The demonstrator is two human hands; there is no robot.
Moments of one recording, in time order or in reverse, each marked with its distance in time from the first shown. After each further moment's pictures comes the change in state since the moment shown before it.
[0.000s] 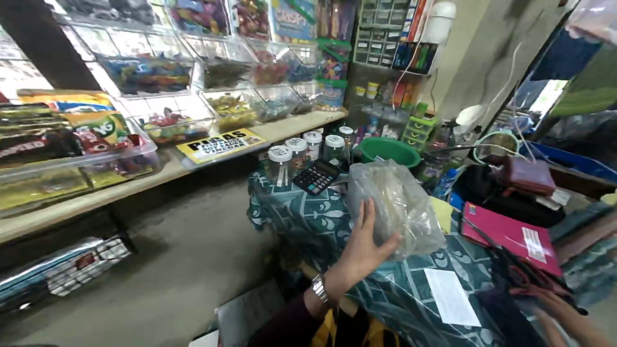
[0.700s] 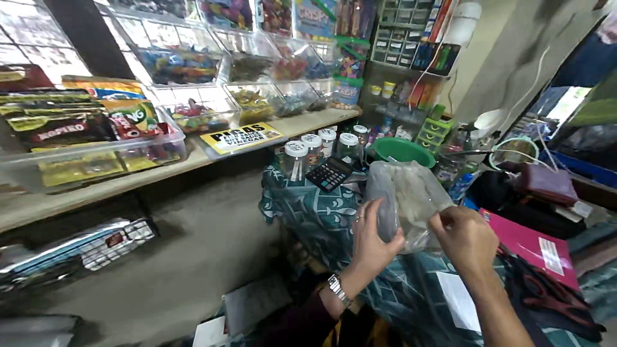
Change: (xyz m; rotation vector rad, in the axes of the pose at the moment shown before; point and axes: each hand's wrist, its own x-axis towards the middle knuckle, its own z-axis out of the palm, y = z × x) left_hand 0.004 -0.033 0.014 0.054 0.373 0.131; right_hand 0.149 -0.179 0.091 -0.177 0.231 -0.229
